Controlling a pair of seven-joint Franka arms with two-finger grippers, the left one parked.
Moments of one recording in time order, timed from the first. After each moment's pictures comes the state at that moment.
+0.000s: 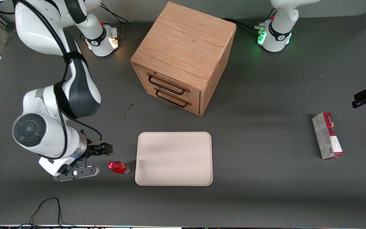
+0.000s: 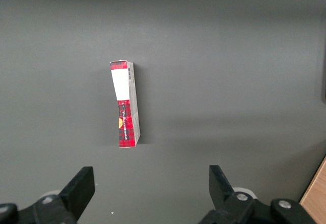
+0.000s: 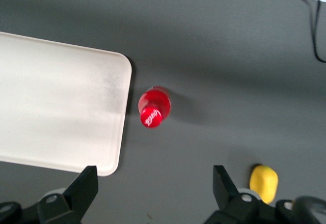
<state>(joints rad) 0.31 0.76 -0.07 -0.93 0.01 1.69 0.10</state>
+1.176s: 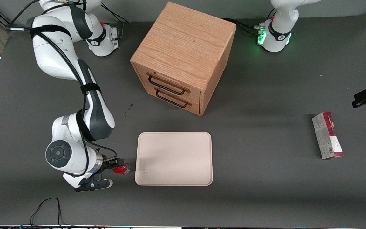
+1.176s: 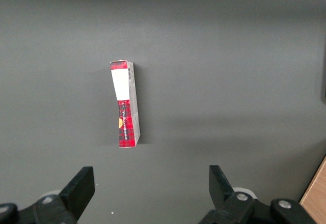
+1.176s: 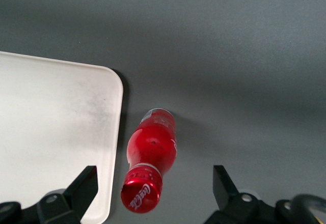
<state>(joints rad) 0.29 0.91 -0.07 -0.95 0.05 1.85 0.11</state>
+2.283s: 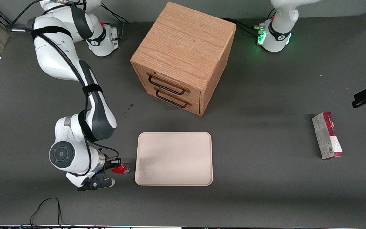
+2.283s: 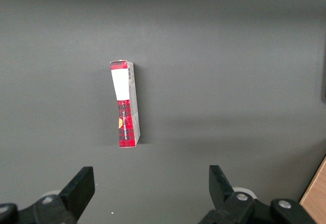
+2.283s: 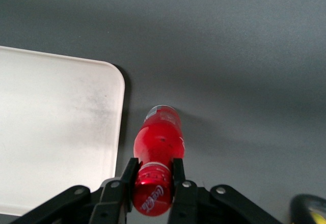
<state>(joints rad) 0.29 0.91 -0.07 -0.96 0.05 1.85 0.11</state>
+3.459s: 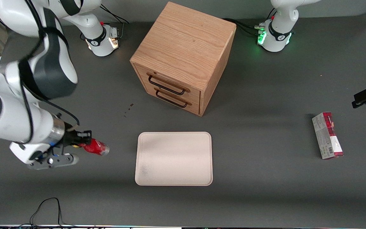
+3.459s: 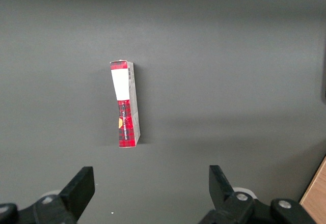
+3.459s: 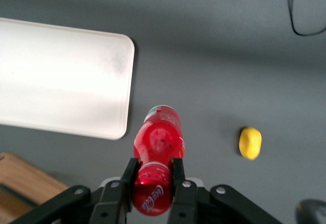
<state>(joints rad) 0.28 0.60 -0.08 -0.90 0.05 1.46 0.11</state>
